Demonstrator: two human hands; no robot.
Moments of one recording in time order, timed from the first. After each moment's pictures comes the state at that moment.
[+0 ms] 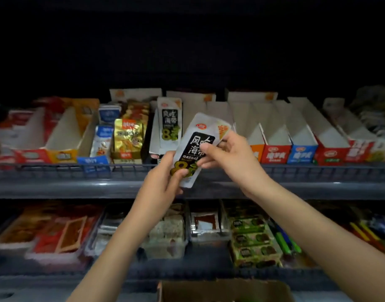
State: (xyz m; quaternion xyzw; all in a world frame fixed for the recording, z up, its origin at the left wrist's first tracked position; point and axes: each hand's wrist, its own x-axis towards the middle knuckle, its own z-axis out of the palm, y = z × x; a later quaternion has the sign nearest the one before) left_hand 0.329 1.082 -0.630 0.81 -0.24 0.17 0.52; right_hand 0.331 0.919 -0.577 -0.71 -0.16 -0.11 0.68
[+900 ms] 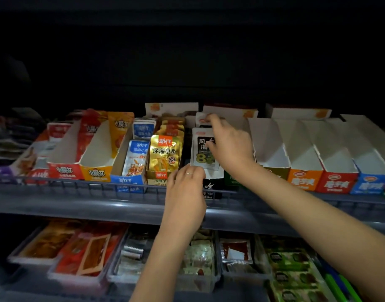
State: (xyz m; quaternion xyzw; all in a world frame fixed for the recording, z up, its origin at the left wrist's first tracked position) left_hand 0.395 1.108 -0.641 0.93 -0.14 0.28 0.21; right_hand 0.475 0.991 -0.577 -0.92 -0.12 -0.37 0.02
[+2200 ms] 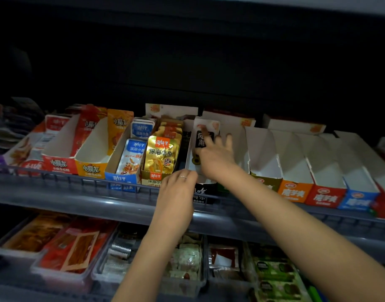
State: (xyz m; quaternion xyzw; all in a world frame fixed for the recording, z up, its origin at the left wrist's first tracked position) left_hand 0.392 1.110 -0.633 0.94 -0.13 0.24 0.19; right_hand 0.473 1.012 -0.571 -0.98 -0.11 -0.10 -0.15
